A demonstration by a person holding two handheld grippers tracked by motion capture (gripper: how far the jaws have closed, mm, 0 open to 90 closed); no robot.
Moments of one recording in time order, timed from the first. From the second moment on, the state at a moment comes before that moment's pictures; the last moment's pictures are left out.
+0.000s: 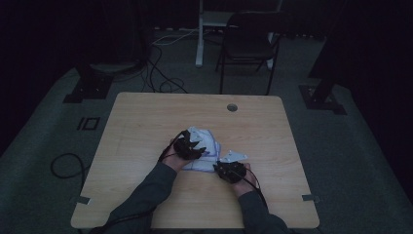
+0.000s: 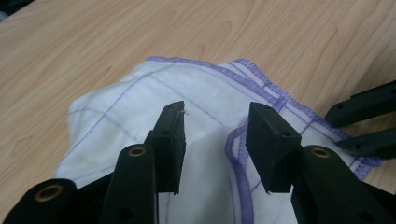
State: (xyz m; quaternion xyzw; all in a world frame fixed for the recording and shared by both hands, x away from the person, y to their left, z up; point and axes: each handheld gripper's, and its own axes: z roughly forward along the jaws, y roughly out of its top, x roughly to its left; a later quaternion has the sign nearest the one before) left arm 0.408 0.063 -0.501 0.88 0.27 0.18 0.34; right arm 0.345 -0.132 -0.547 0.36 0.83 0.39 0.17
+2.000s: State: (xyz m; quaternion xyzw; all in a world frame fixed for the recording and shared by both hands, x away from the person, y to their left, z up) left arm 0.395 0.231 -0.526 0.78 0.50 0.20 0.33; right arm 0.346 -0.137 -0.548 0.36 0.83 0.39 0.16
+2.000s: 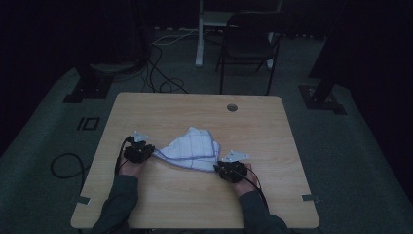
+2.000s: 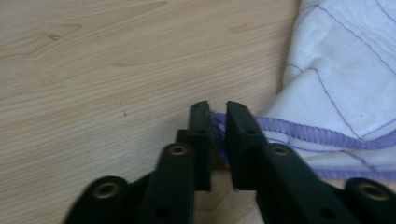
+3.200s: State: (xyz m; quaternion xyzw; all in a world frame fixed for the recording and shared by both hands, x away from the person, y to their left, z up) left arm 0.405 0.100 -0.513 0.86 0.32 0.17 0.36; right arm 0.346 -0.137 -0.548 0.36 0.83 0.39 0.16
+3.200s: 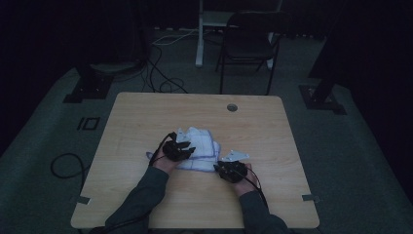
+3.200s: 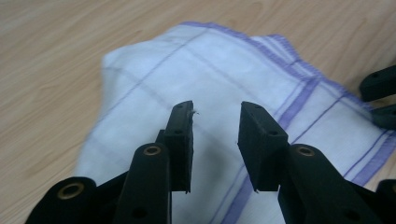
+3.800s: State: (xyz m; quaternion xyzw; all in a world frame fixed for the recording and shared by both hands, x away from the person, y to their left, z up) left arm 0.406 0.057 -0.532 0.89 0.28 0.17 0.32; right arm 0.346 -0.137 -0.548 0.36 0.83 0.39 0.16
